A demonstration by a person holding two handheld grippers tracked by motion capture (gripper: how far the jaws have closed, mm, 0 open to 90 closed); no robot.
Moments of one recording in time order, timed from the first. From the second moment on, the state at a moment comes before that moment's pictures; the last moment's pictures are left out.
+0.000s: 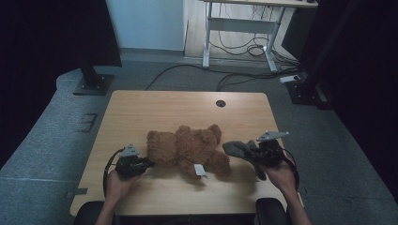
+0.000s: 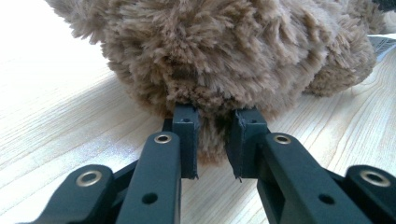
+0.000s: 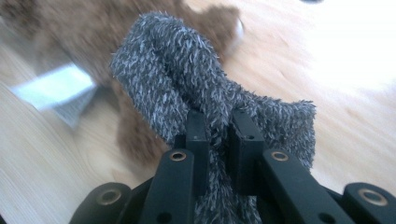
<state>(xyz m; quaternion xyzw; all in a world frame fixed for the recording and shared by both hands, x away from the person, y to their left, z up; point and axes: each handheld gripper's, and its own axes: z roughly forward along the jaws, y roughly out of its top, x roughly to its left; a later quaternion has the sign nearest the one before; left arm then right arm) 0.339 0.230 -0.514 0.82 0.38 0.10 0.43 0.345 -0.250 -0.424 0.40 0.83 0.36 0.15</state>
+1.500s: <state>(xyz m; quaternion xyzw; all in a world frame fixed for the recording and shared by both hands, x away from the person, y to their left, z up) 0.337 0.228 -0.515 0.82 0.37 0.10 0.43 0.330 -0.229 -0.503 0.38 0.88 0.26 0.10</state>
